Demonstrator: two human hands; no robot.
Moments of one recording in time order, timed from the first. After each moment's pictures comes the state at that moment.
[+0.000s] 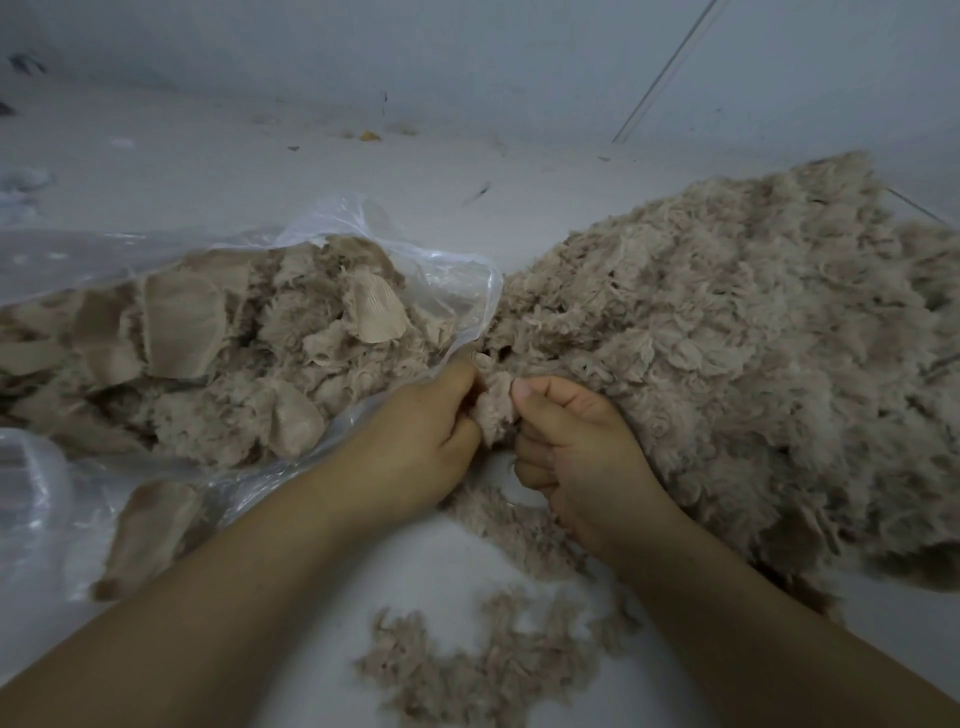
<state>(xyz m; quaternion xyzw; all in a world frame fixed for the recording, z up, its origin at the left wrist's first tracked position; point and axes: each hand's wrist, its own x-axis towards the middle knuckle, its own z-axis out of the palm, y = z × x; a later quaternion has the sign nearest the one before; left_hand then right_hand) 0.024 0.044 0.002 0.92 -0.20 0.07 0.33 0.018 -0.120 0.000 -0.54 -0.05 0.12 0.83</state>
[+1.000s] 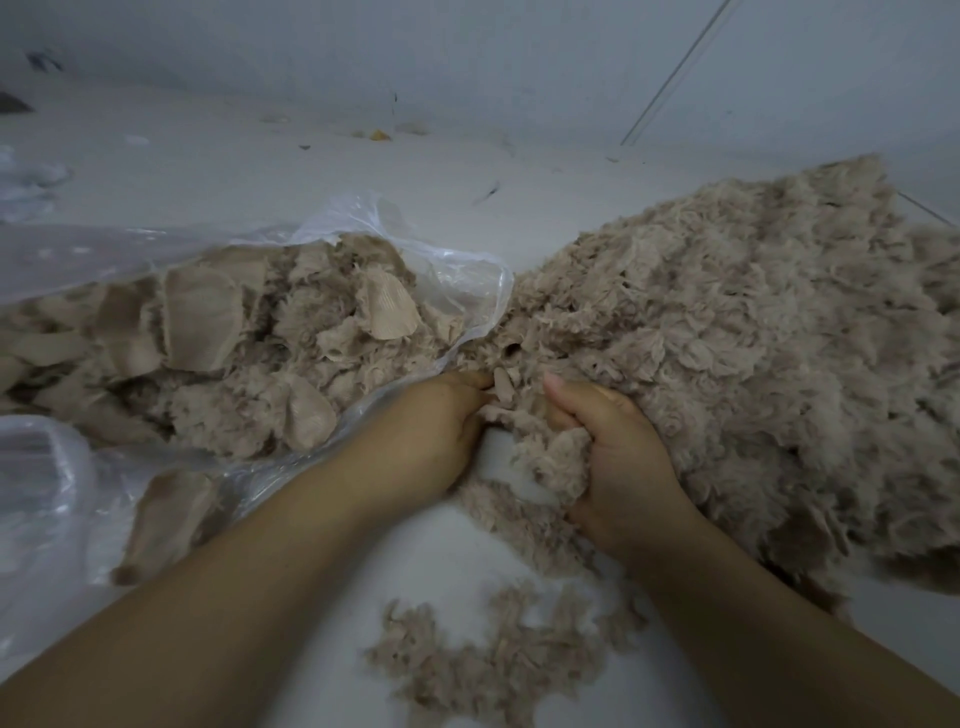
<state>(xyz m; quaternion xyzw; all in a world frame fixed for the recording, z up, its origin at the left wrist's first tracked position) 0.035 0.045 -0.003 0.92 -0.26 0.06 0.30 0.010 -0.122 0.007 -0.48 -0.05 0.11 0.87</state>
